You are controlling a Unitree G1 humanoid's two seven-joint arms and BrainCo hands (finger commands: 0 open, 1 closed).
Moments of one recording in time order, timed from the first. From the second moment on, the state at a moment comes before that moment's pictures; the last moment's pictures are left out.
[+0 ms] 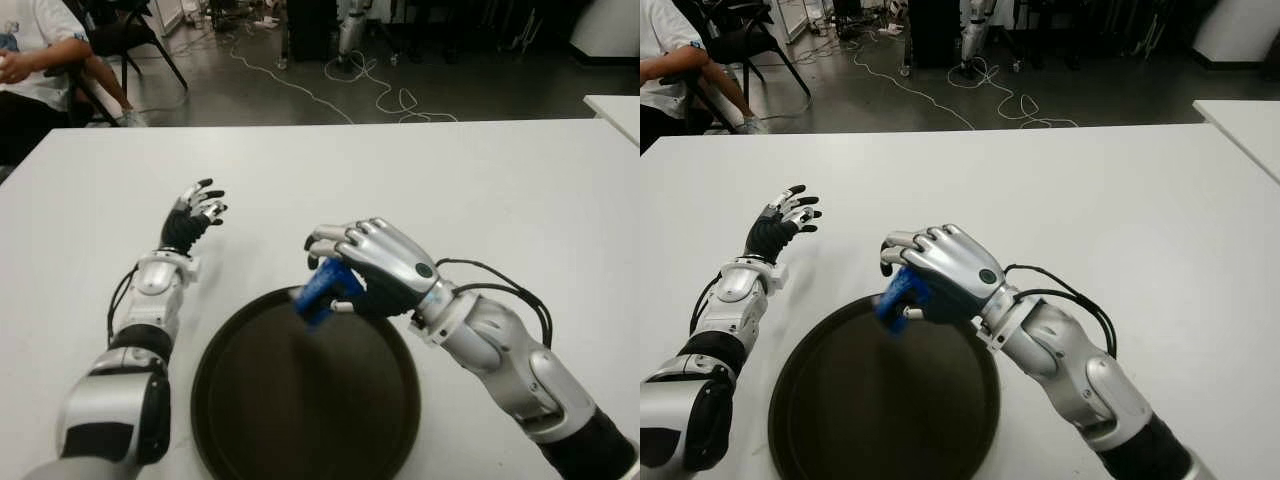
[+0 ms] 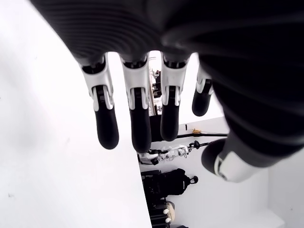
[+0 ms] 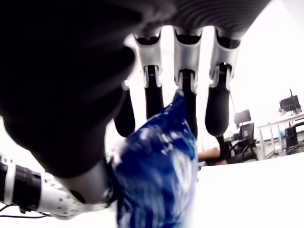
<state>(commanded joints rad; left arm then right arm) -0.67 0.21 0.16 1.19 -0.02 -0.44 -0.15 -0.23 -0.36 0.45 -0.43 -0.69 -0.17 0.26</state>
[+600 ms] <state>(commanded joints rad) -0.66 0.20 0.15 1.18 -0.02 -0.45 -0.13 -0.29 -0.45 0.44 -0.36 -0.55 -0.30 0.46</state>
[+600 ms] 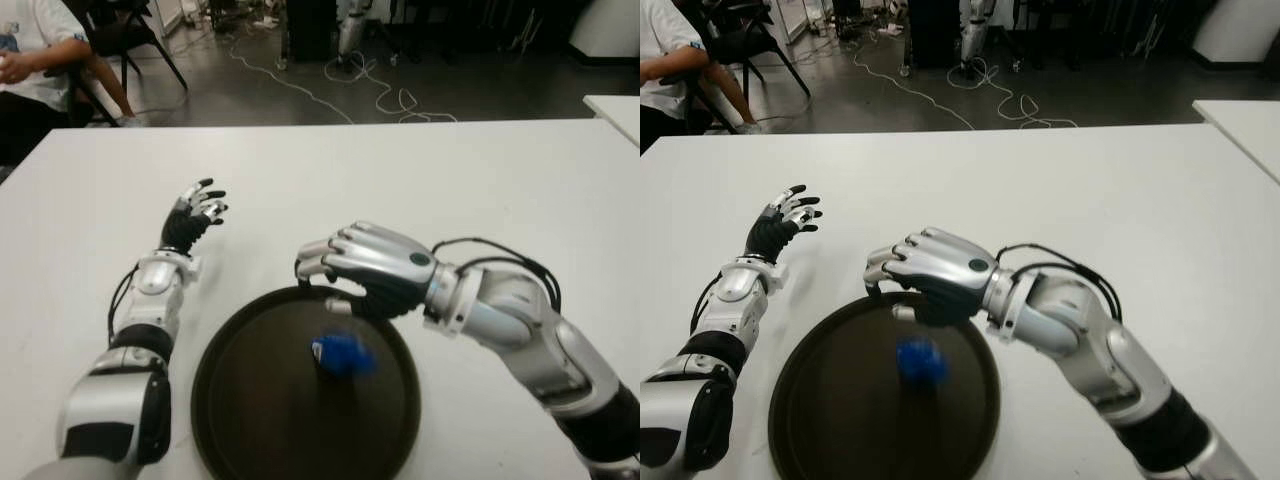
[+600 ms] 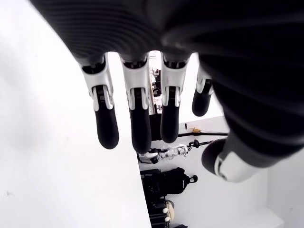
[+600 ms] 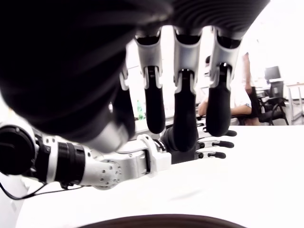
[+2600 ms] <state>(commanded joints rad) -0.66 0.21 0.14 1.18 -0.01 -0.44 -0.13 -0.44 -0.29 0.20 0.30 -0.47 -0.51 -0.02</state>
